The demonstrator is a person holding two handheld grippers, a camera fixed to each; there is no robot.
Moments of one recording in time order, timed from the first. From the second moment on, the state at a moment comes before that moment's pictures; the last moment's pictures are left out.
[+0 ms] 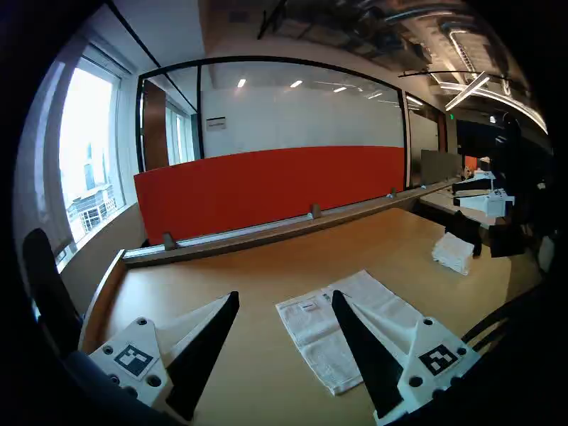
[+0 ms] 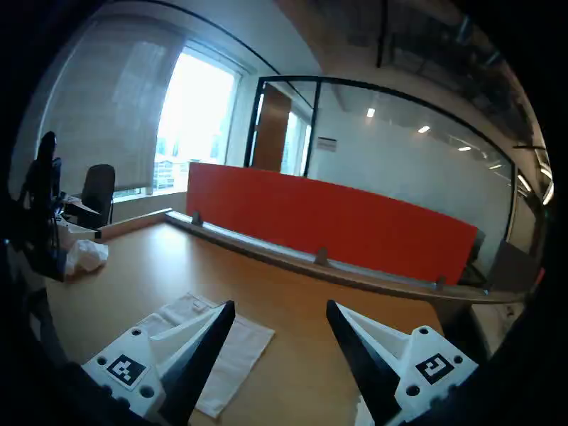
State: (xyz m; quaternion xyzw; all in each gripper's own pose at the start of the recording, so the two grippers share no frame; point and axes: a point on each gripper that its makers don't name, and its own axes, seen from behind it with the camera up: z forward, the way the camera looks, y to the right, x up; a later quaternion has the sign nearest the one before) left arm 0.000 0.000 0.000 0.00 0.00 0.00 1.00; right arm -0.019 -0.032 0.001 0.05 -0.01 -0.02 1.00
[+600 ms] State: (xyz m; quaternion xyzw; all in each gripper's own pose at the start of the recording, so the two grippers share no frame) left arm -0.027 0.036 0.026 -0.08 -0.04 0.04 1.00; right arm -0.058 -0.078 0.009 0.15 -0.07 -0.08 0.98
